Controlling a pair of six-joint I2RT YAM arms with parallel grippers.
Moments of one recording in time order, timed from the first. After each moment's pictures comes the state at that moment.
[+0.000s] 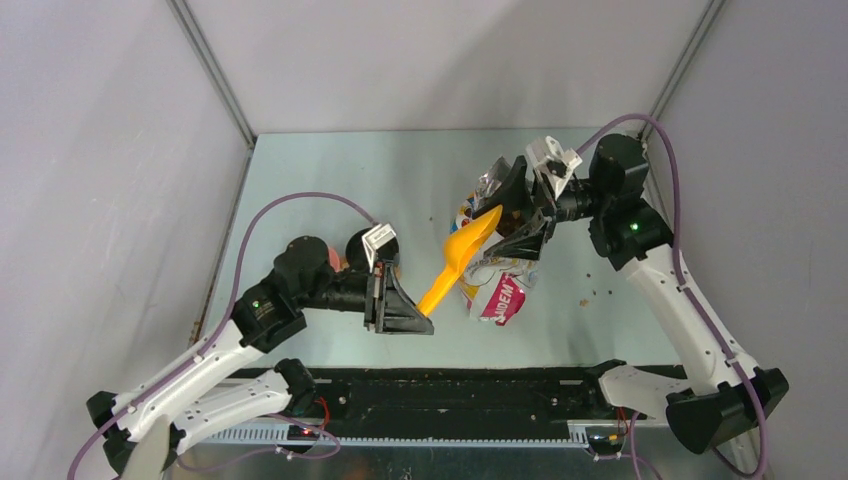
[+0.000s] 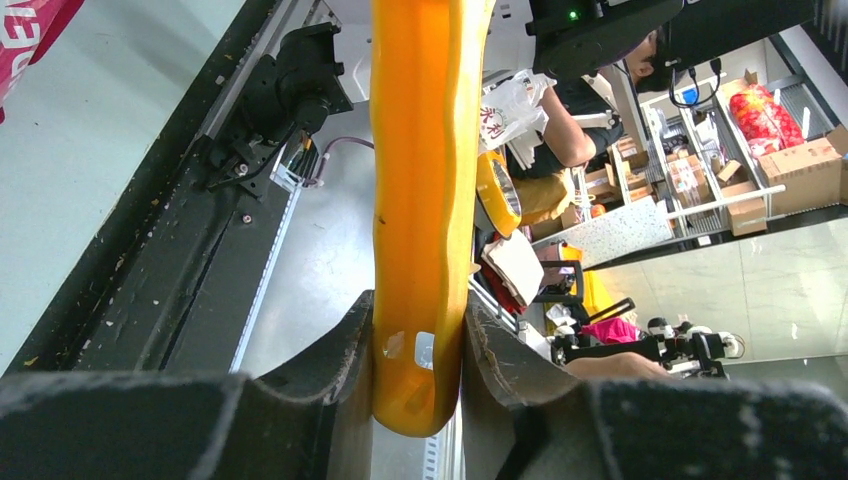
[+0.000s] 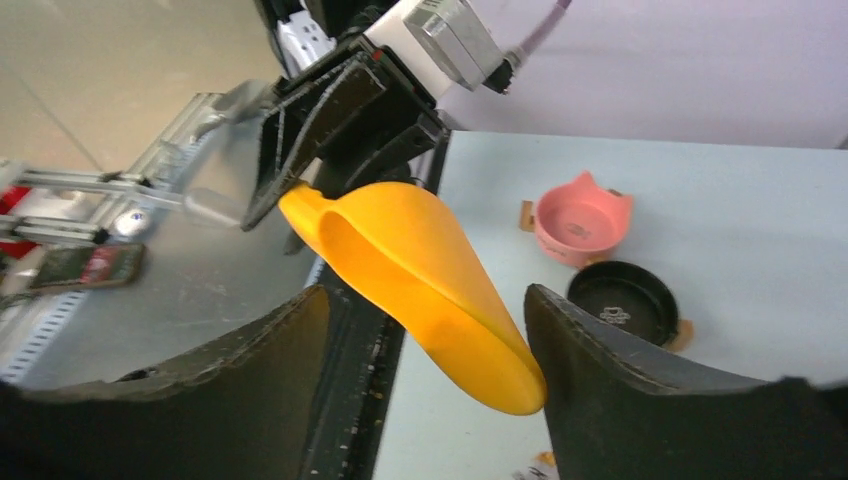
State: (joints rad) left arm -0.86 0.76 0.86 -0.27 0.75 -0.88; right arm 0.38 1.14 1.28 -0.20 -1.36 -0.05
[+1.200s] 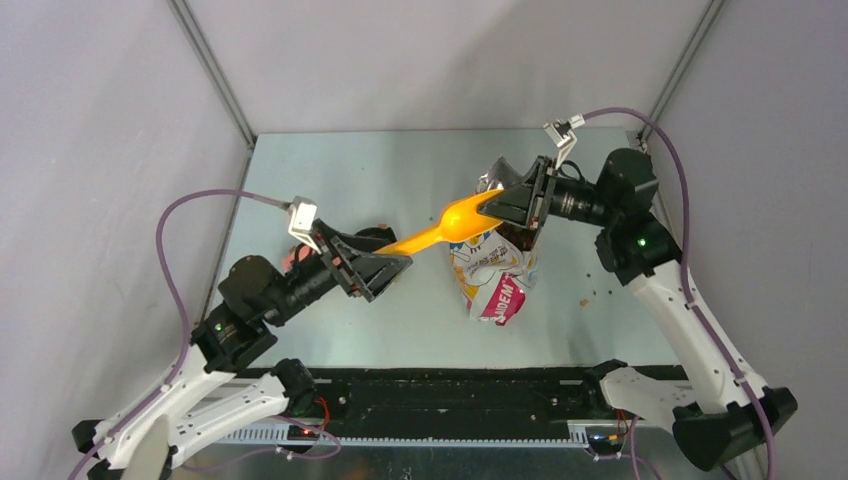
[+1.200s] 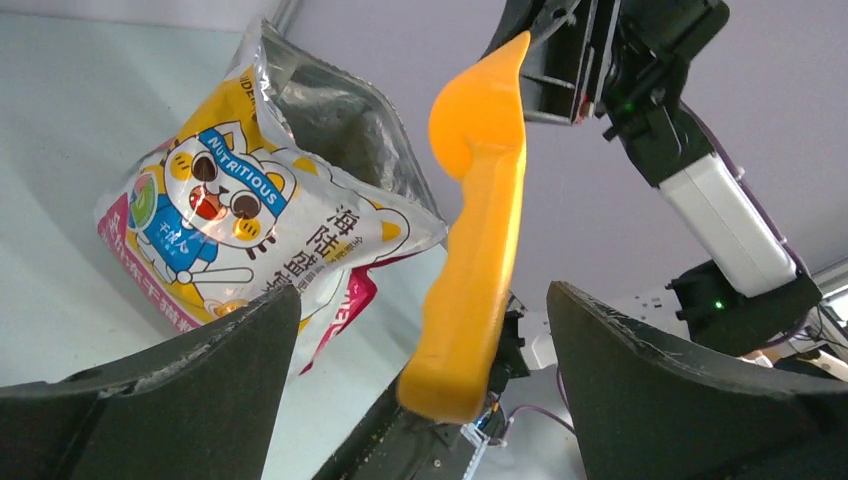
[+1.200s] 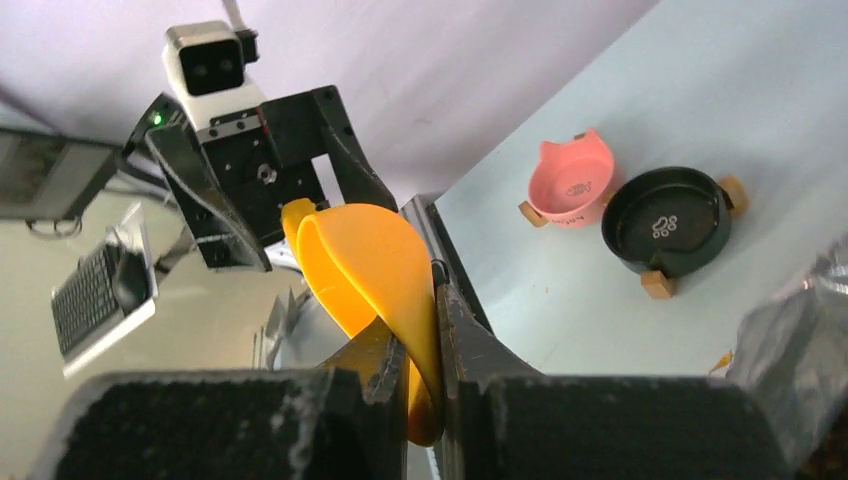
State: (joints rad) left arm -0.86 0.58 0.88 -0.22 0.06 -0.66; right arm 0.39 1.10 1.25 -0.13 -0.92 0.65
